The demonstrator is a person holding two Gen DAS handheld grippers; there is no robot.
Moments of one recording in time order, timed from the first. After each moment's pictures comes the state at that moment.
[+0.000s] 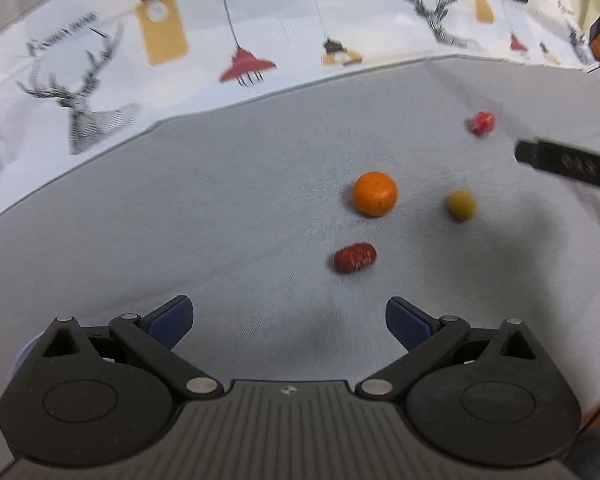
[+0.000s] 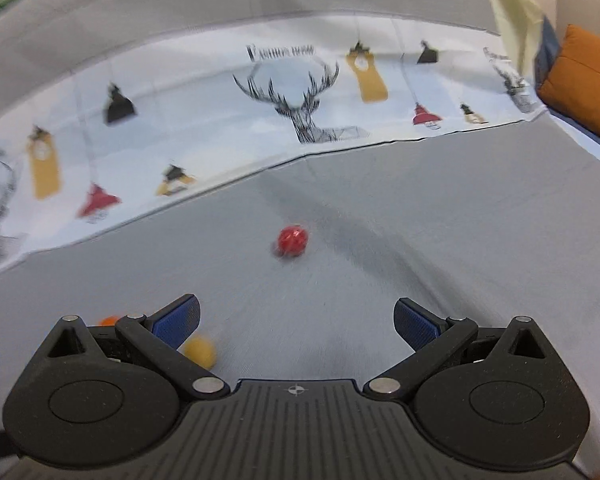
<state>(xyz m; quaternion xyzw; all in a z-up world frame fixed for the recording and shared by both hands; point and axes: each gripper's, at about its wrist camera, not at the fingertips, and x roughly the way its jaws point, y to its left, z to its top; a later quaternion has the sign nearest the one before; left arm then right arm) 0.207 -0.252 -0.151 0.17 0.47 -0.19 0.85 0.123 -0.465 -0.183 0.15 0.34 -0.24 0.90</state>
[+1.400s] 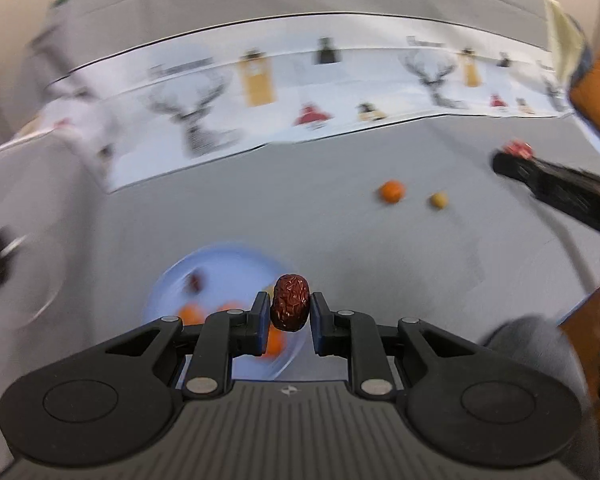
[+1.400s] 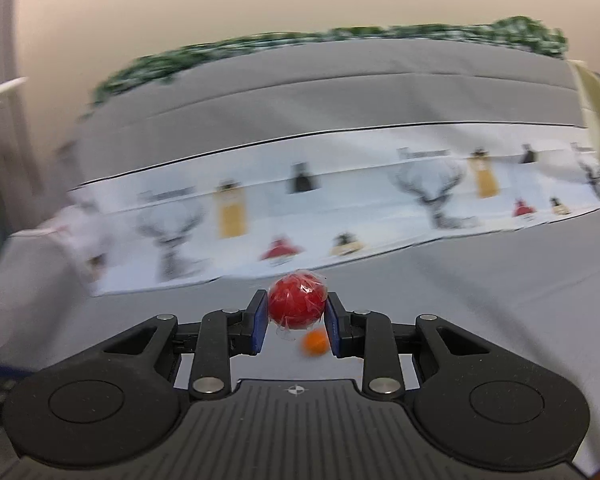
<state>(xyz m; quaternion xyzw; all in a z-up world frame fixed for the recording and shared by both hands) 0.043 -0.074 -0.006 0.13 0.41 -0.16 0.89 -0.006 -0.319 -0.046 0.14 0.23 -0.06 0.96</state>
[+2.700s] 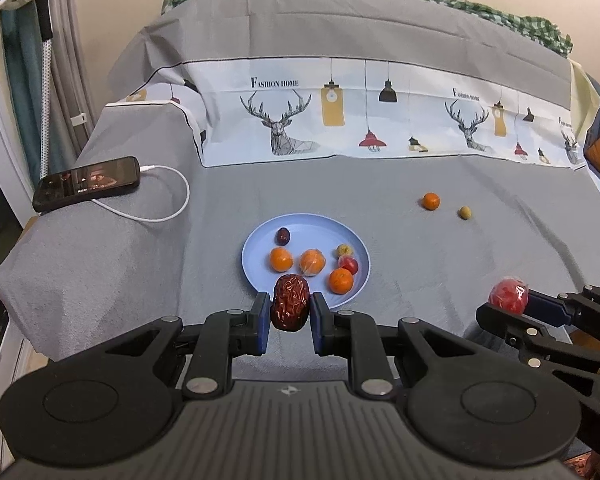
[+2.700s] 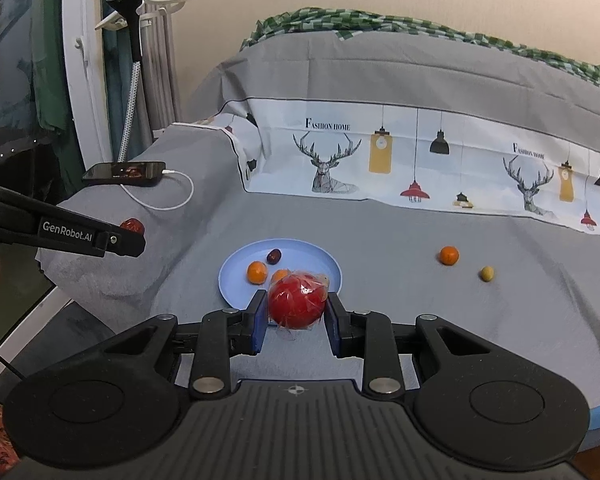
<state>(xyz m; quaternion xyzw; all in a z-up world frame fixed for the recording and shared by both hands) -0.073 0.052 0.022 0.06 0.36 -0.12 0.92 -0.144 -0.137 -0.009 0.04 0.29 0.06 0.95</state>
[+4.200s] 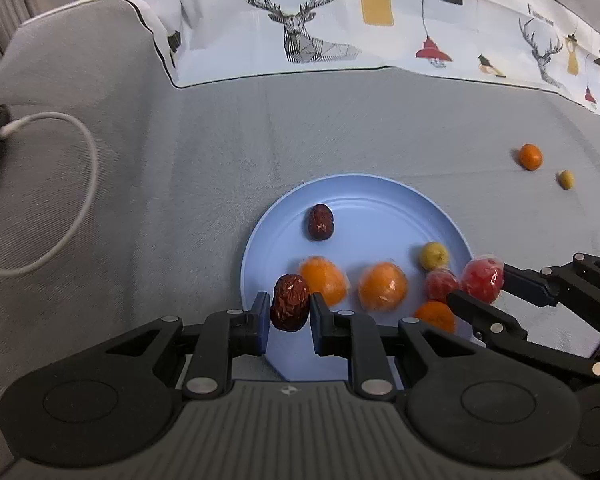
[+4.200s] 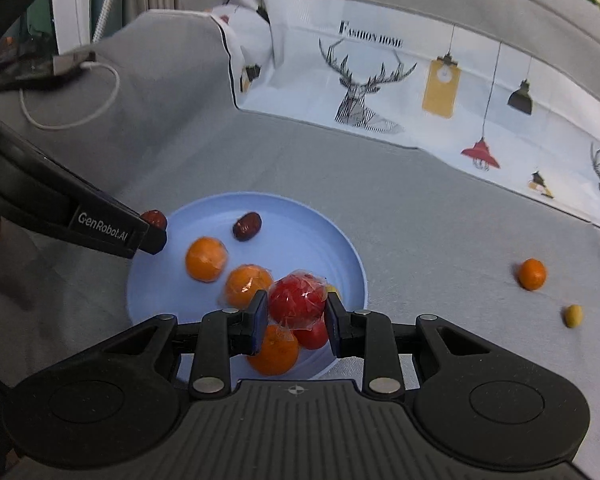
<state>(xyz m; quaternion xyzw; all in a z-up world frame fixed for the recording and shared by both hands) 0.159 0.032 -0.112 0.09 0.49 -0.10 0.86 0.079 -0.106 -0.131 -0.04 0.39 0.10 0.91</state>
